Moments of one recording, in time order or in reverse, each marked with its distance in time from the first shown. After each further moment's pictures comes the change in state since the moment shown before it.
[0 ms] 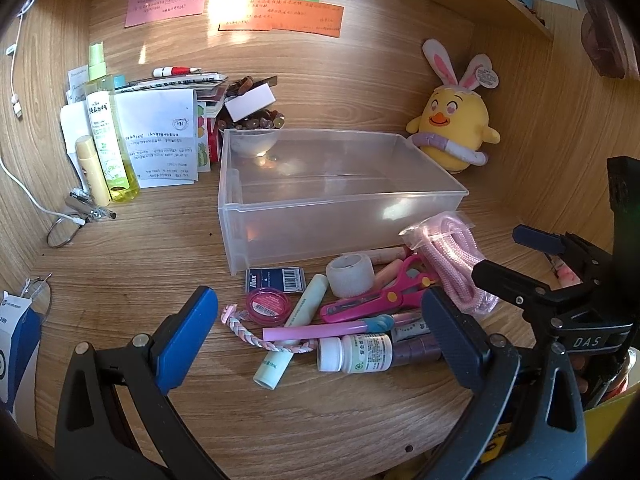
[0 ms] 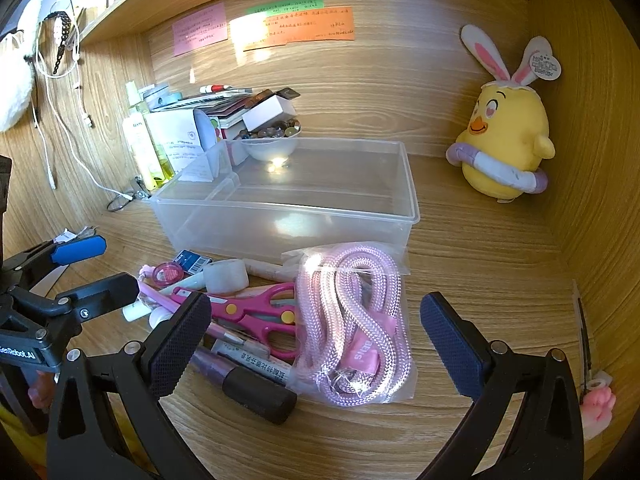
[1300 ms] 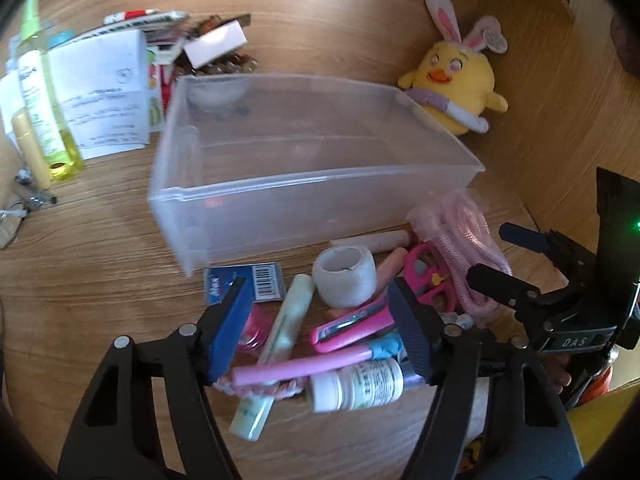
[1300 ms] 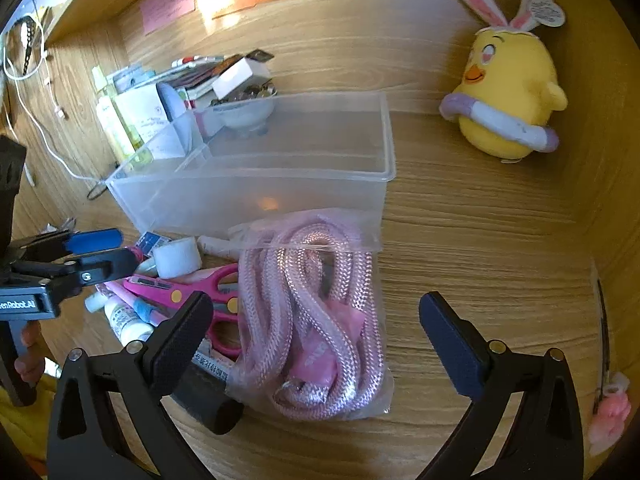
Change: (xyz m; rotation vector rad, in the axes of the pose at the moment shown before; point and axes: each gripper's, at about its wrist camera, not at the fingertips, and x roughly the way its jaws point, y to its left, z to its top) left arm 0.070 0.005 0.018 -0.006 0.210 -0.117; right arm 0.045 -0.033 -0.005 0.039 0.130 0.019
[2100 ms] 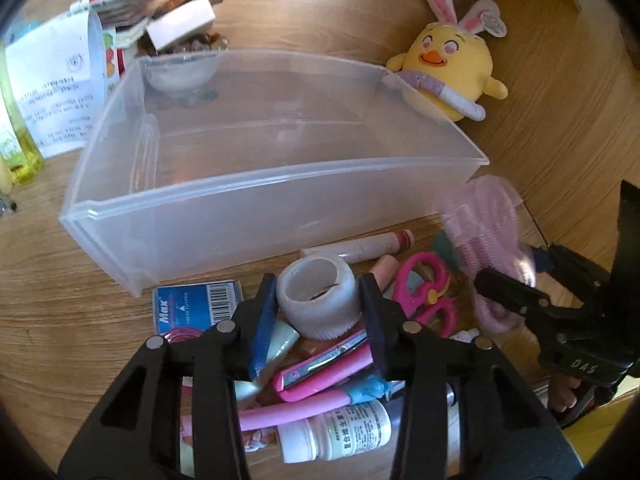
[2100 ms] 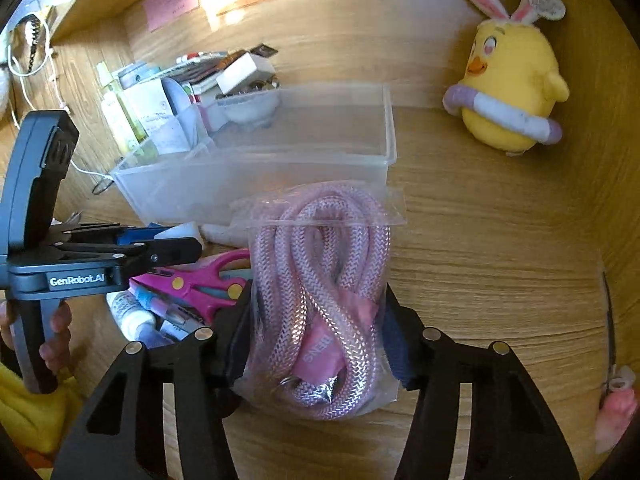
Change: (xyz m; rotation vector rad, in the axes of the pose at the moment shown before) left arm 0.031 -0.011 0.009 0.008 0.039 -0.045; right arm -0.012 -0.005 -0.006 -0.004 -0.024 0.025
